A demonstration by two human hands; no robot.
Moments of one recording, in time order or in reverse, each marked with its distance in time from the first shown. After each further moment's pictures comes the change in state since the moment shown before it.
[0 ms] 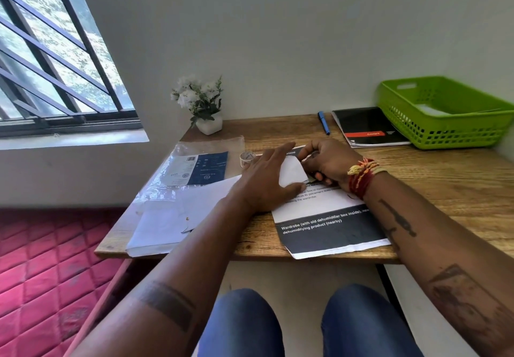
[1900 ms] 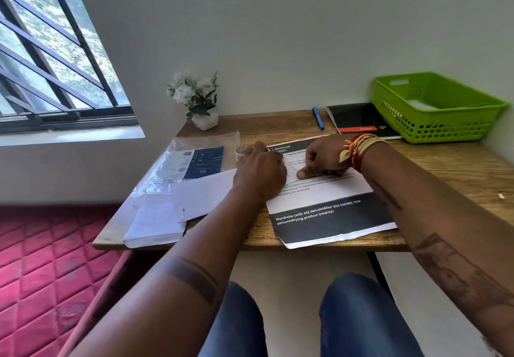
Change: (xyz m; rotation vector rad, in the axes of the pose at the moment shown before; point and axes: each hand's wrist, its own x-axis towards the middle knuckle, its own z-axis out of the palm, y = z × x) left_hand 0.005 0.018 0.005 0.165 0.079 -0.173; right_hand 0.013 -0.015 -0.027 -0.798 -0.333 0.063
